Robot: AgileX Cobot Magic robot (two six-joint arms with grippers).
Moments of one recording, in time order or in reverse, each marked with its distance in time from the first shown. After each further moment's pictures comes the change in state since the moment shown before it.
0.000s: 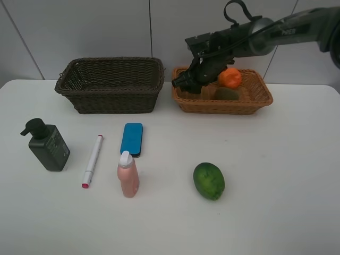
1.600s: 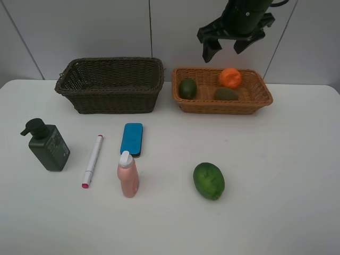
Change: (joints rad) left arm 0.000 0.000 0.000 0.000 0.000 0.000; right arm 0.000 -0.412 -0.002 0.044 0.609 0.001
